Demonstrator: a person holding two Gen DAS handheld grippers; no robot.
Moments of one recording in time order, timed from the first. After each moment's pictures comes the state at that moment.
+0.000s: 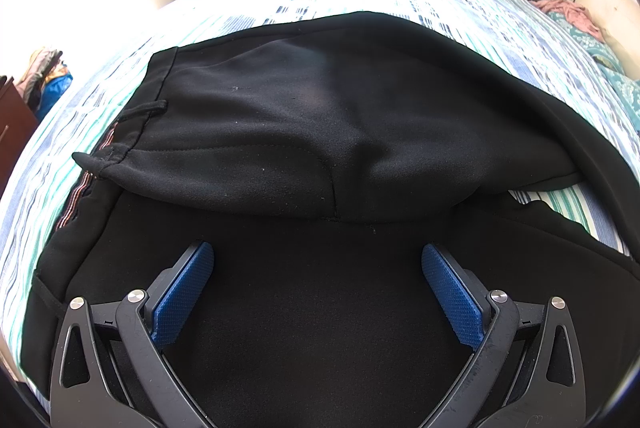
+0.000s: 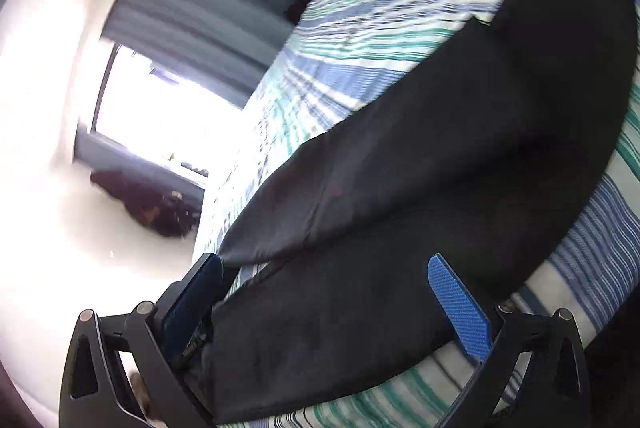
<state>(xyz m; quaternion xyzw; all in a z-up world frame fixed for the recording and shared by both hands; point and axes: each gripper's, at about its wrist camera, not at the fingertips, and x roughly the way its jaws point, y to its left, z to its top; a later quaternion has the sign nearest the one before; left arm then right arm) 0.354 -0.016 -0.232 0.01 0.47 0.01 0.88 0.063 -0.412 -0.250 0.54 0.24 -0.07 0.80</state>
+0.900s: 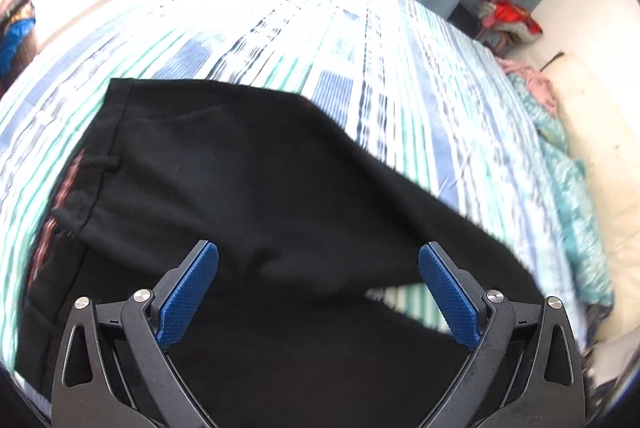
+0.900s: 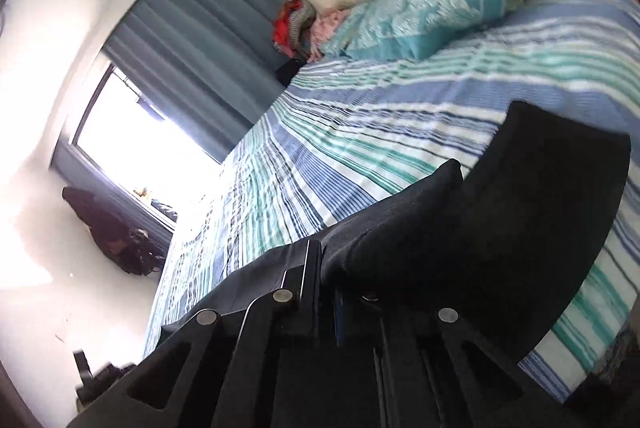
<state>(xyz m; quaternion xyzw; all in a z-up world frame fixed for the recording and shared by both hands) 0.414 -0.014 -0.139 -0.17 0.48 -0.08 0.85 0.069 -0.463 -0.187 0.43 0.17 -0.15 0.88</state>
